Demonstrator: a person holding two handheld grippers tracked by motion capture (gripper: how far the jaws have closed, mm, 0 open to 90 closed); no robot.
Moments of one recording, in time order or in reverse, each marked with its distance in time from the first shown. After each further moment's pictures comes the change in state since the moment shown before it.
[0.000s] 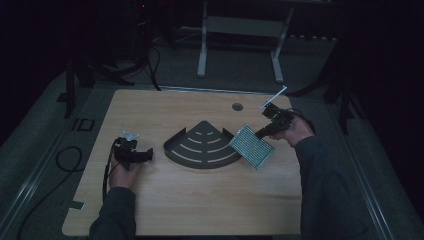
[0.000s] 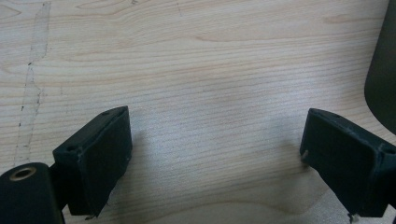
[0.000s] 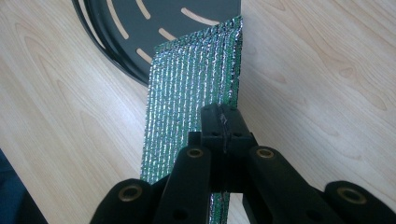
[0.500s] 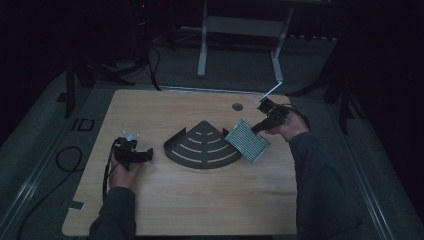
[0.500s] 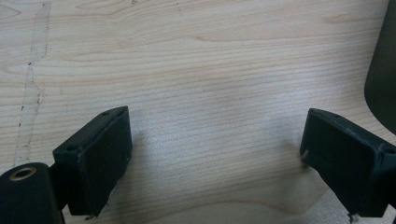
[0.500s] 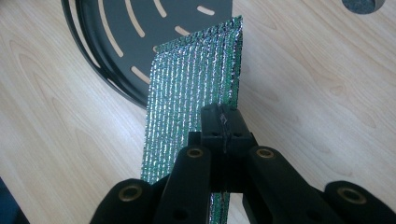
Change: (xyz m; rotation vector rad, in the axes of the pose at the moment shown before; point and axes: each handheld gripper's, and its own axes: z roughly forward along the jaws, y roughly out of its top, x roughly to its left) left arm 0.000 0.000 0.000 0.000 0.000 0.000; right arm -0.002 0.018 0.003 -0.014 -0.017 0.005
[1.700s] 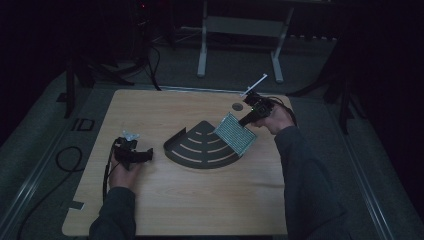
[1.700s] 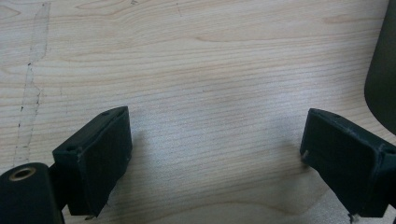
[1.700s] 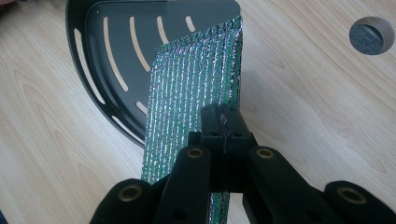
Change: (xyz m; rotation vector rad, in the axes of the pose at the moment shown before) left arm 0.000 0.000 0.000 0.000 0.000 0.000; right arm 0.007 0.040 0.018 -0.017 0.006 -0.008
